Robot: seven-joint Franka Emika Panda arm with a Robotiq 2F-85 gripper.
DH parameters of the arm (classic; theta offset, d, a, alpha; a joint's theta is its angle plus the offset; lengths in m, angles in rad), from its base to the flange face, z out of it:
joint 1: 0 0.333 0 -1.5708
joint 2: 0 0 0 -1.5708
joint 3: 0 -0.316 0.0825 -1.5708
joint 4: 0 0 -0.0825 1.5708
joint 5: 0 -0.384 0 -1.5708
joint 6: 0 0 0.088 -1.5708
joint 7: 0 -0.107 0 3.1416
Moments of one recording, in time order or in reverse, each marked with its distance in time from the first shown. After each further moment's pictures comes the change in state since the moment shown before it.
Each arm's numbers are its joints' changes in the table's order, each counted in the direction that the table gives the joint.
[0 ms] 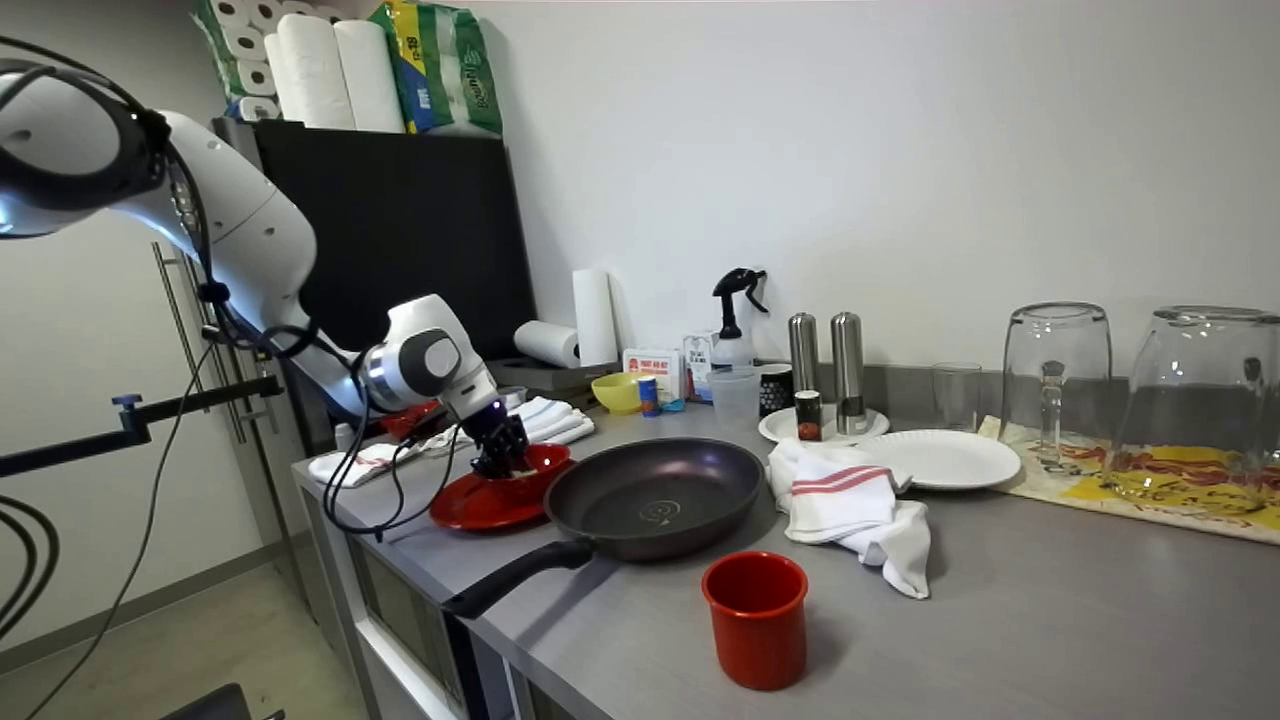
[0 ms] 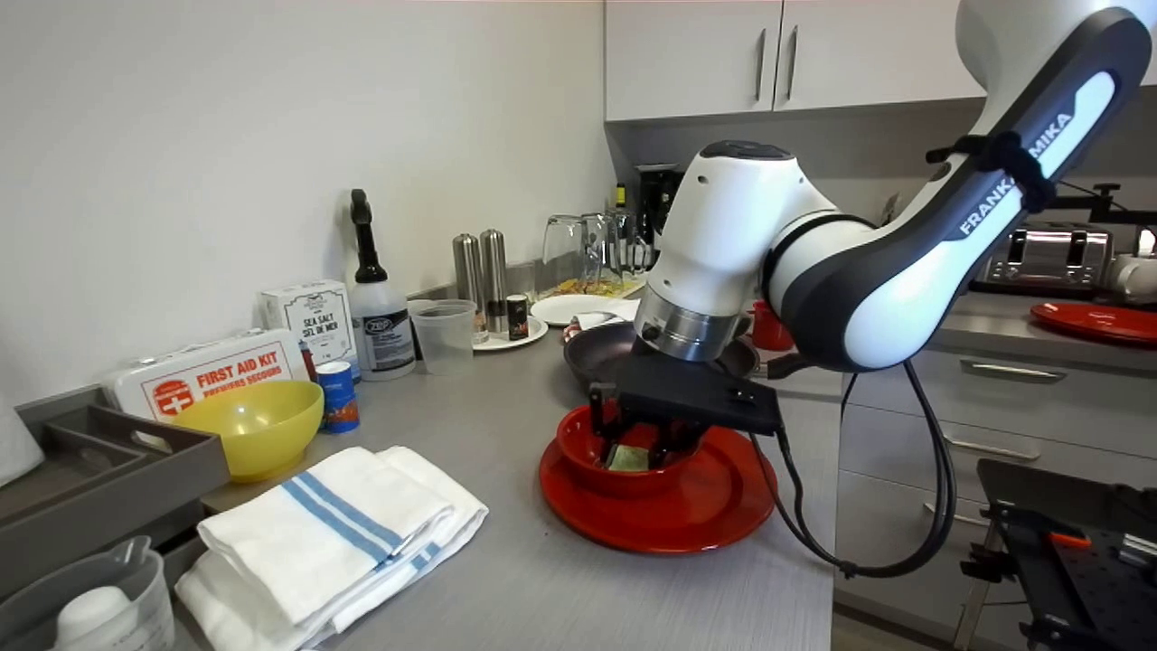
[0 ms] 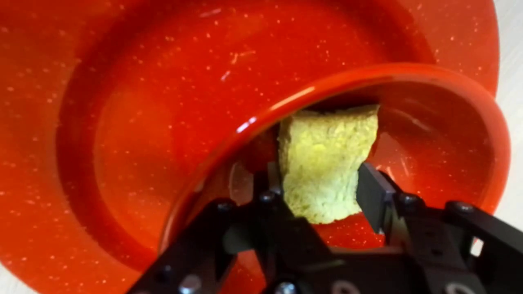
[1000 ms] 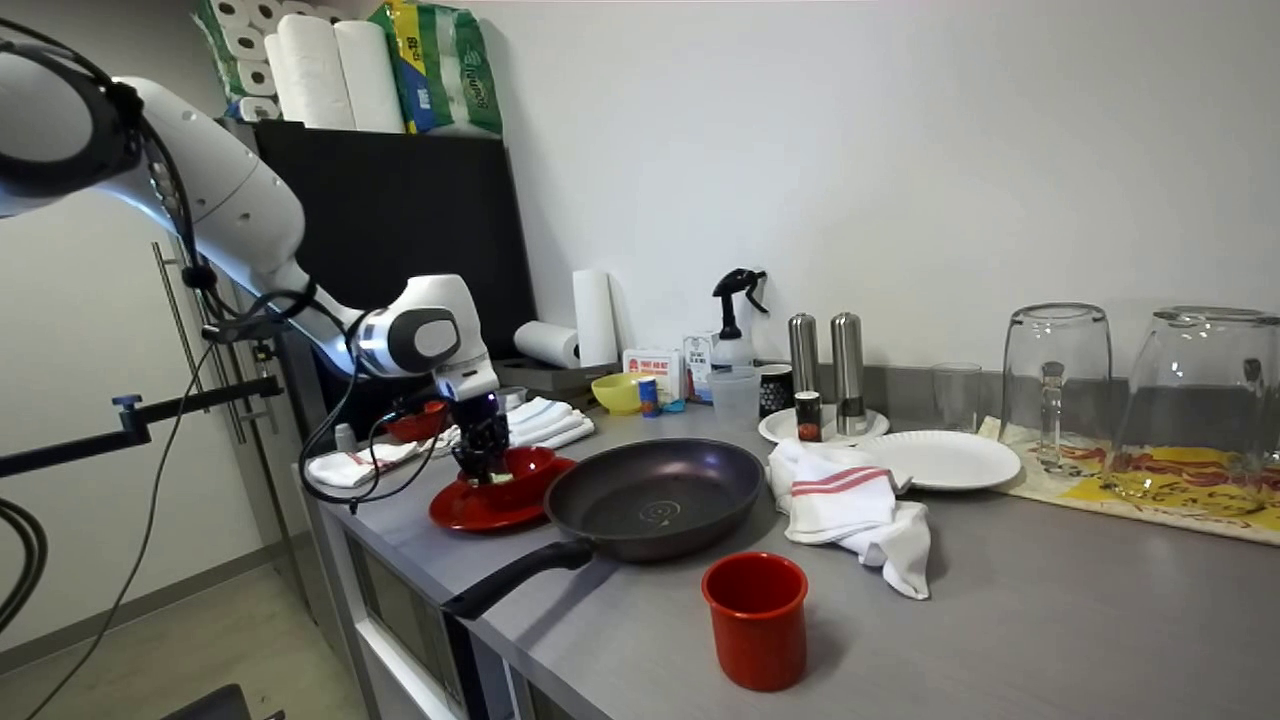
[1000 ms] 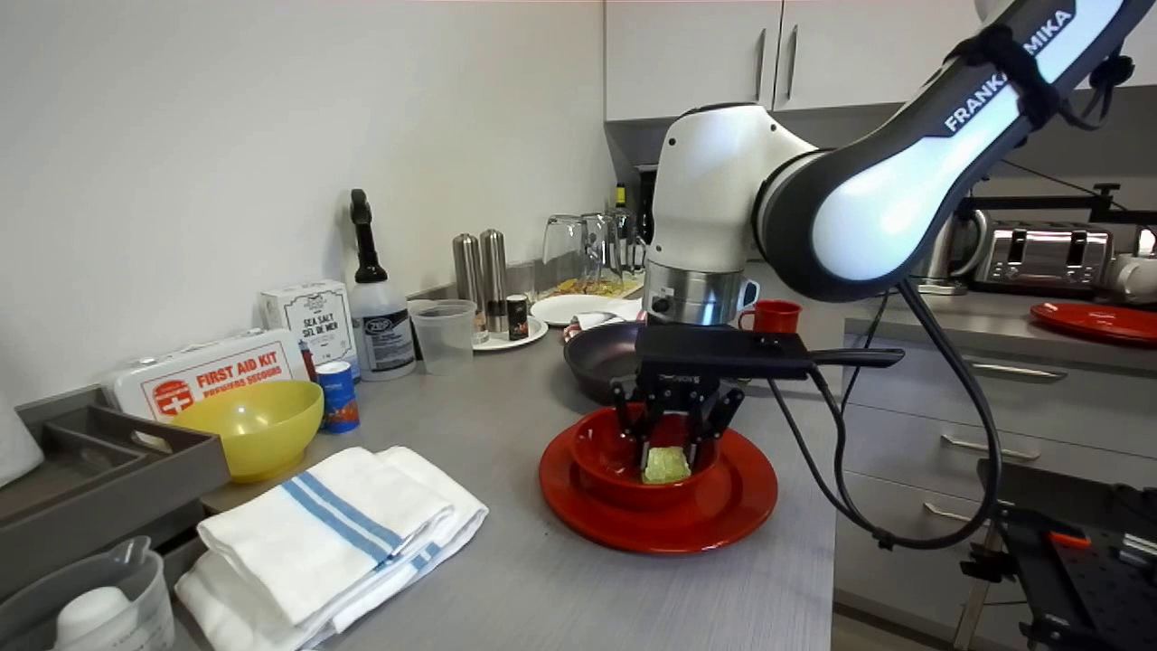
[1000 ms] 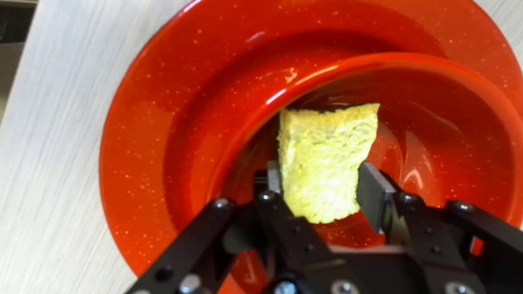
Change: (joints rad) arm -0.163 -0.070 -0.178 0.029 -0.249 -0.278 0.274
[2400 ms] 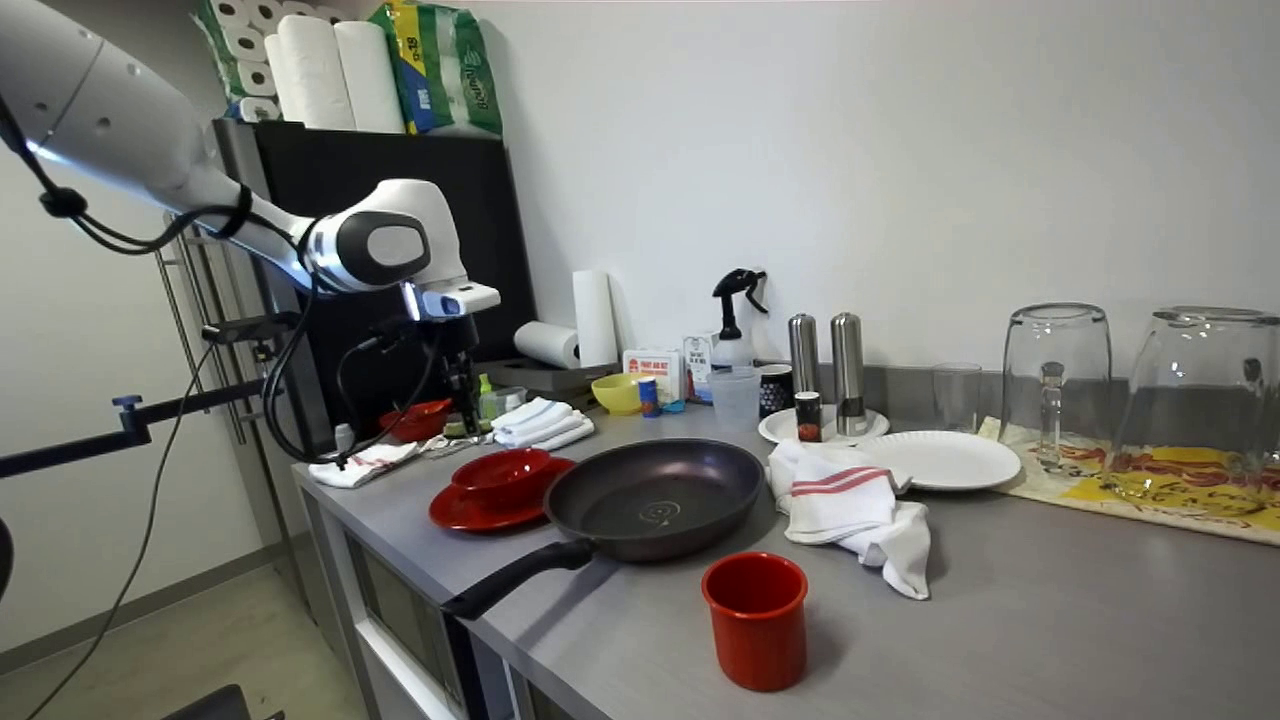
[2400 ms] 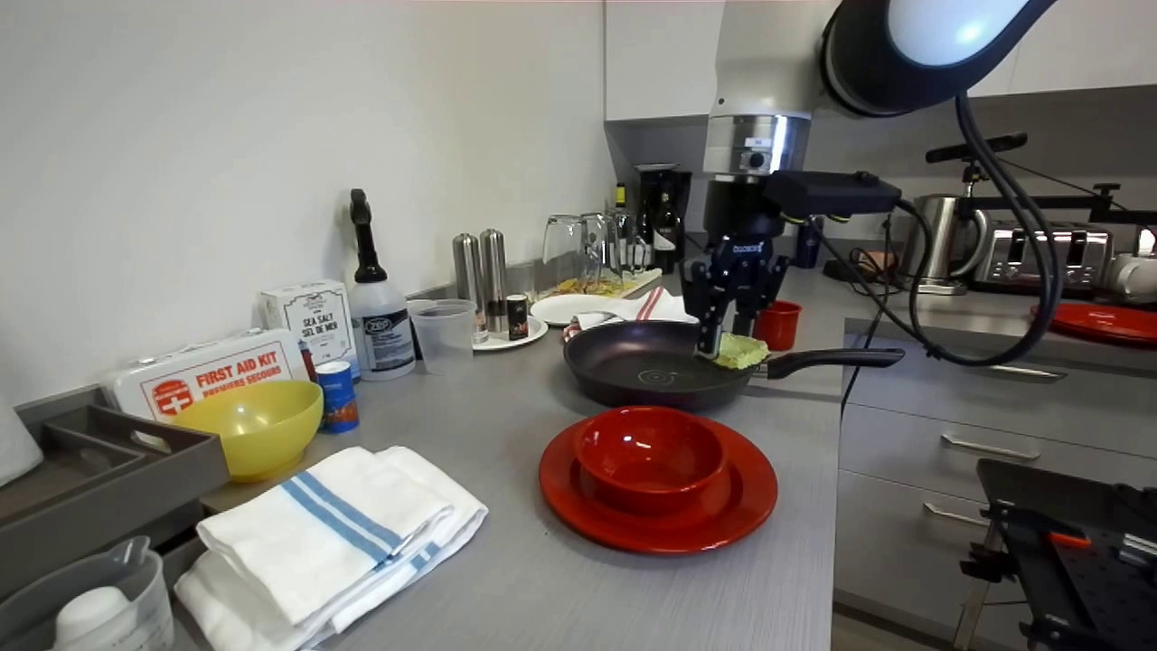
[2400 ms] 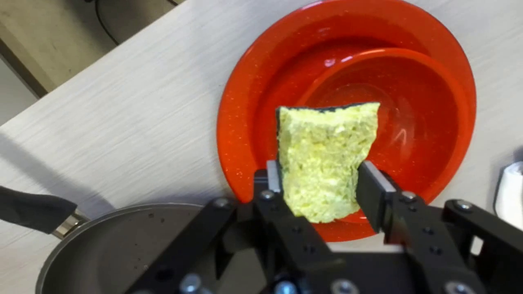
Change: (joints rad) arm -0.100 -0.314 -0.021 -0.063 -0.056 -0.275 0.642
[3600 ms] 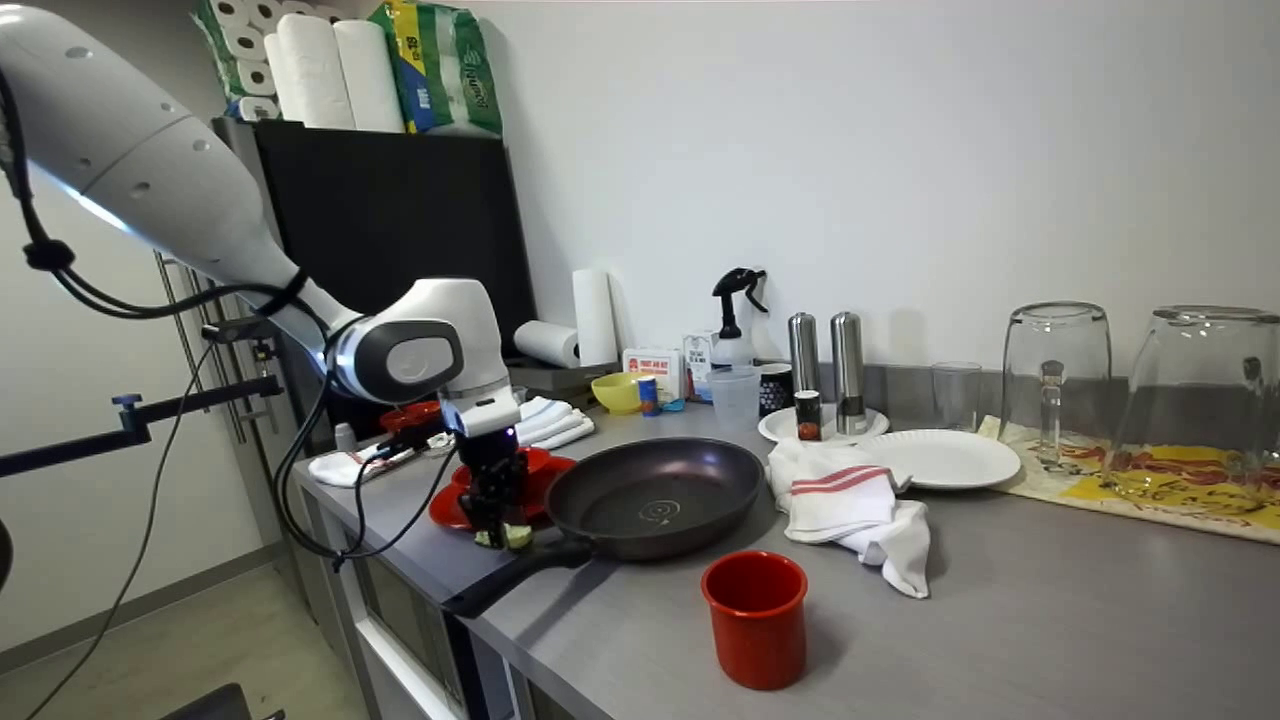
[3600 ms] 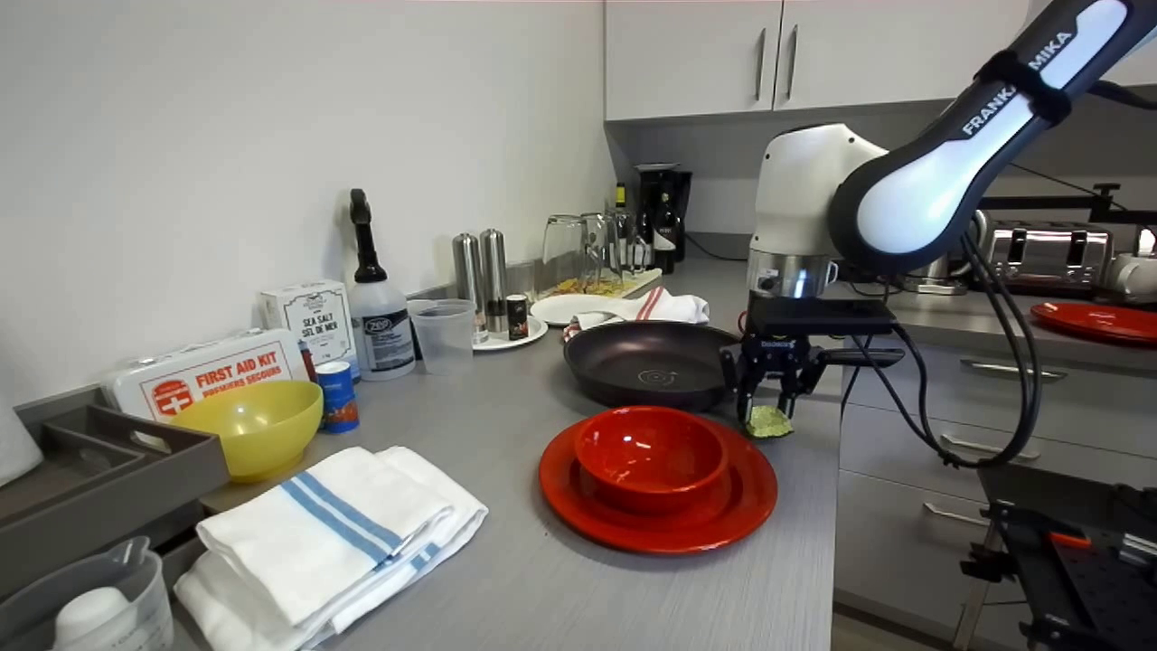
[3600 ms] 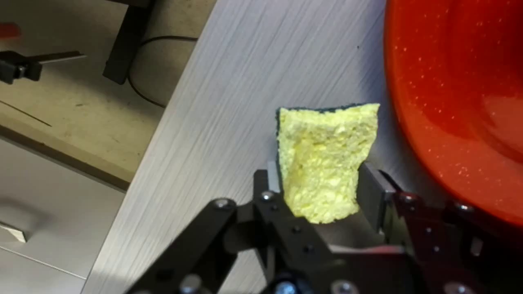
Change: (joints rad) arm -0.155 0.110 0.058 -0.242 0.020 0.322 -0.363
